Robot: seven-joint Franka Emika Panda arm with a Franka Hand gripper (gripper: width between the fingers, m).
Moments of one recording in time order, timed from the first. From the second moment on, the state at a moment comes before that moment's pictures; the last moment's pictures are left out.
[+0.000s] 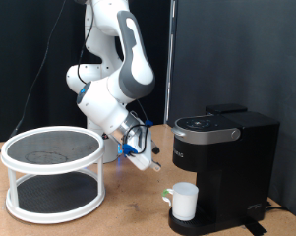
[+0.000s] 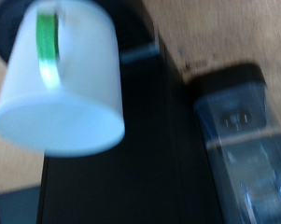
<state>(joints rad) -0.19 -0.09 0.06 -2.63 1.23 2.25 1.69</state>
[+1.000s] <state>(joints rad) -0.21 -0.34 0.01 -2.63 1.29 1.97 1.75</state>
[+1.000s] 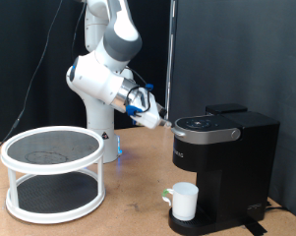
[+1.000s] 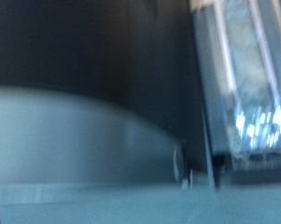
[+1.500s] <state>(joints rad) -0.21 -0.49 0.00 -2.61 1.37 1.92 1.83</state>
